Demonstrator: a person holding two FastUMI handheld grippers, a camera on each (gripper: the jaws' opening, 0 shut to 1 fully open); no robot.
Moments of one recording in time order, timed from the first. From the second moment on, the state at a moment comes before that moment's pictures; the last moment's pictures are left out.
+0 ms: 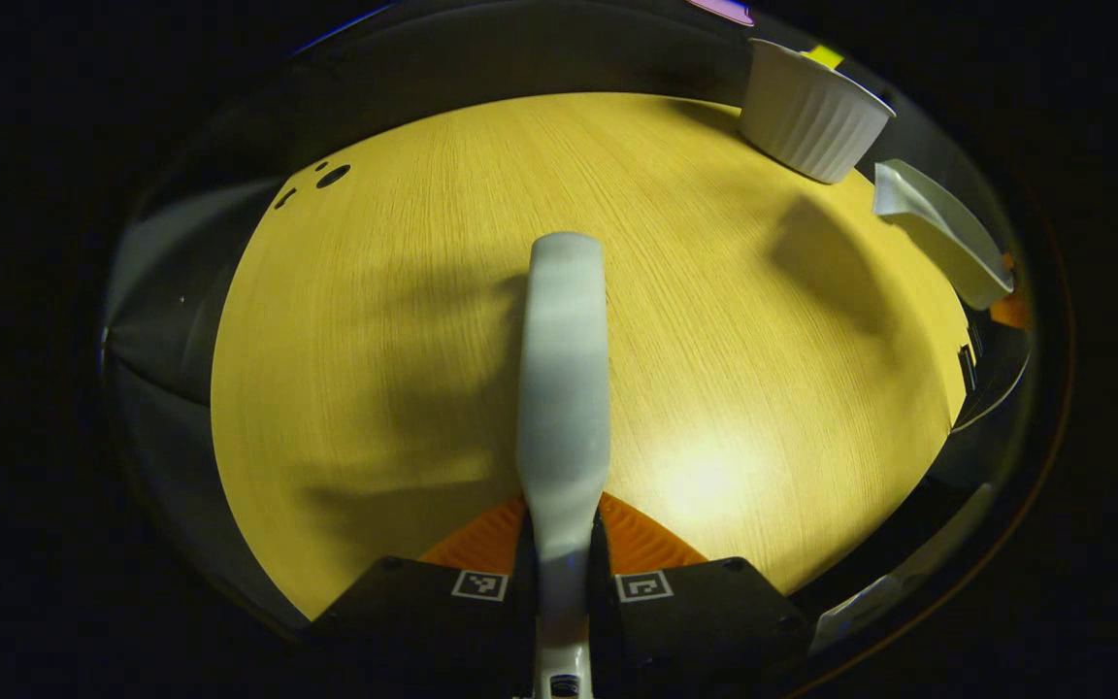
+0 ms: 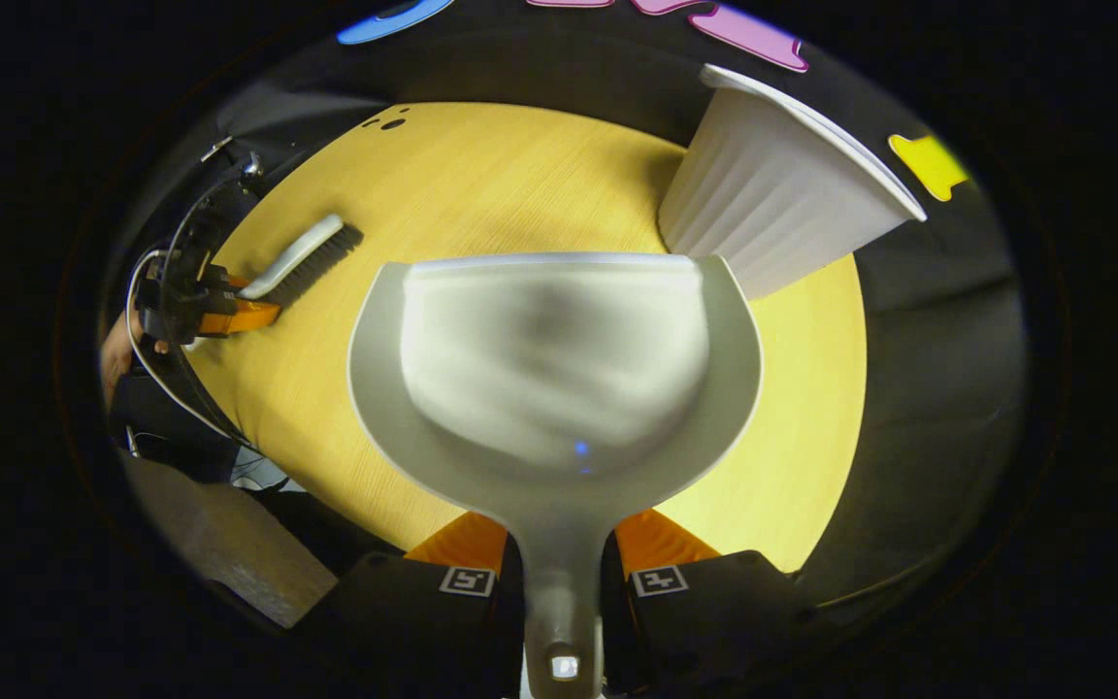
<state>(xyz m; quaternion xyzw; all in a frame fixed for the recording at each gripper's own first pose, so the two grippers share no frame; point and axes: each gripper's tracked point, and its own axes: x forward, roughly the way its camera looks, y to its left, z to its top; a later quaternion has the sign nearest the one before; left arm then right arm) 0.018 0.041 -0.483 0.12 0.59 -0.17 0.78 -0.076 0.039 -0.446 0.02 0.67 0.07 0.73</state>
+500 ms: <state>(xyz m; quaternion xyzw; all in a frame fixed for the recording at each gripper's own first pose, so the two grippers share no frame) 0.019 0.036 -0.485 0.13 0.59 -0.14 0.78 -0.081 0.059 -0.520 0.03 0.67 0.07 0.74</state>
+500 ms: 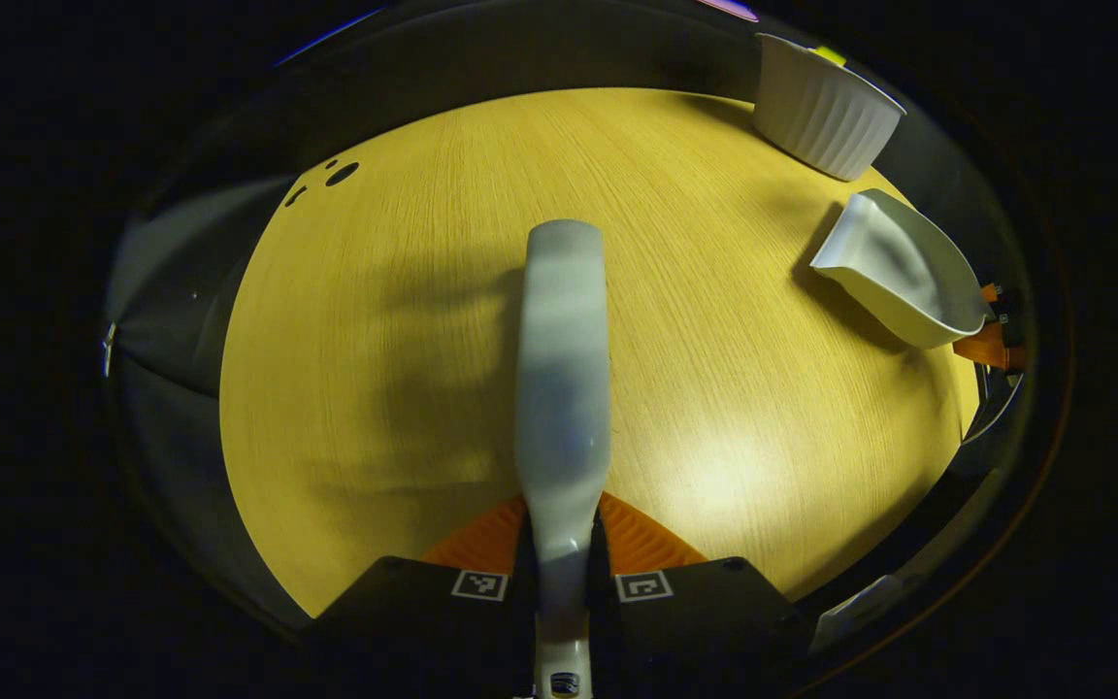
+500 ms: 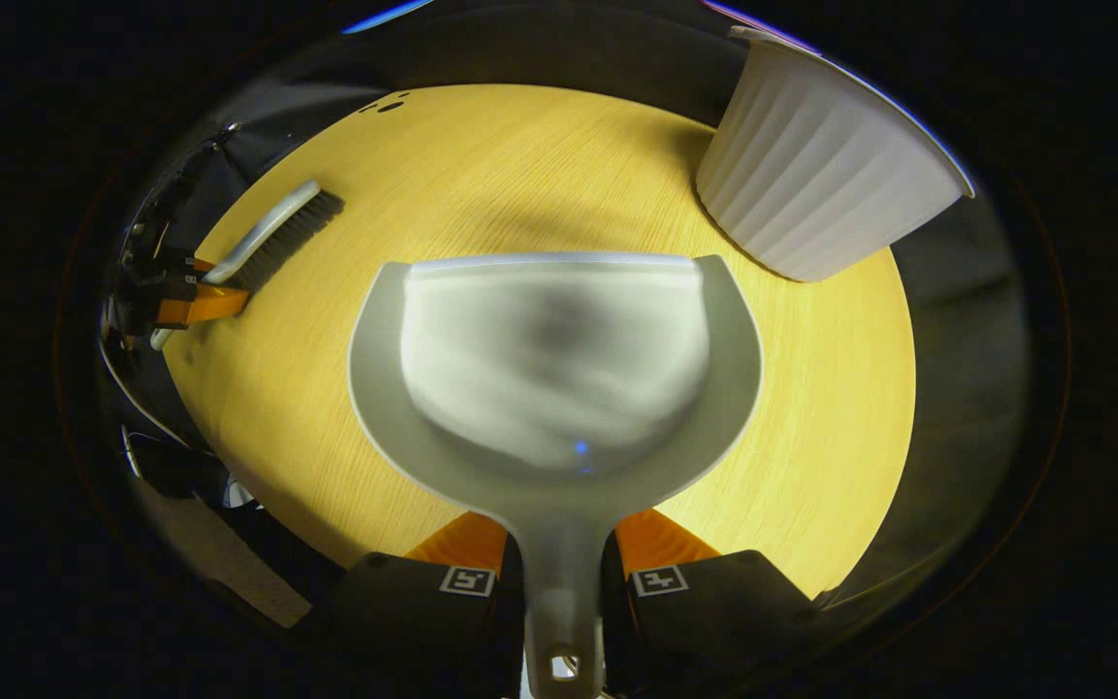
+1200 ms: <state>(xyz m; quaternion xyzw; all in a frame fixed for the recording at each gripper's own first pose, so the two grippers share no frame) 0.018 0.037 -0.484 0.15 0.60 -0.12 0.78 -0.092 0.070 -0.551 0.07 0.68 0.07 0.73</state>
